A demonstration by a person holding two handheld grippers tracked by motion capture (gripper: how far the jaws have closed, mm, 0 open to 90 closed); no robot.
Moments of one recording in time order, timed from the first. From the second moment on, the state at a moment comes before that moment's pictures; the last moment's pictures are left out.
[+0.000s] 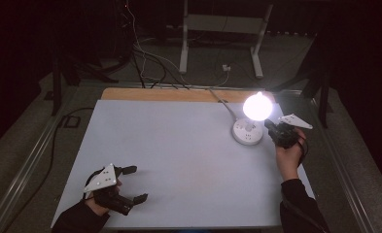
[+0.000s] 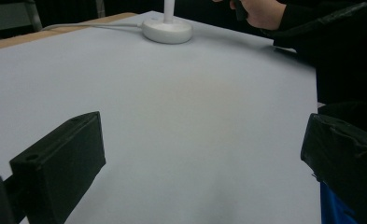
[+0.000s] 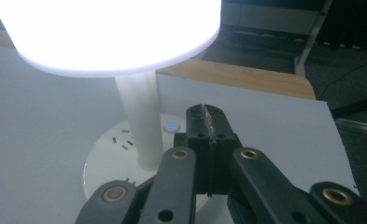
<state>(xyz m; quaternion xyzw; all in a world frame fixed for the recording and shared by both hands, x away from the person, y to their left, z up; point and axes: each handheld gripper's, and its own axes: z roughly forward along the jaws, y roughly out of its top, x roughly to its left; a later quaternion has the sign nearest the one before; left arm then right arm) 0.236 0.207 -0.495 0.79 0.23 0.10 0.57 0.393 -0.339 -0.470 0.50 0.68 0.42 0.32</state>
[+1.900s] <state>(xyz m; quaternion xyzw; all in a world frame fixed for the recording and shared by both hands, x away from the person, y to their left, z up) 0.235 0.207 -0.495 0.79 0.23 0.10 0.57 0.399 -0.332 -0.493 0.51 0.71 0.39 0.31</state>
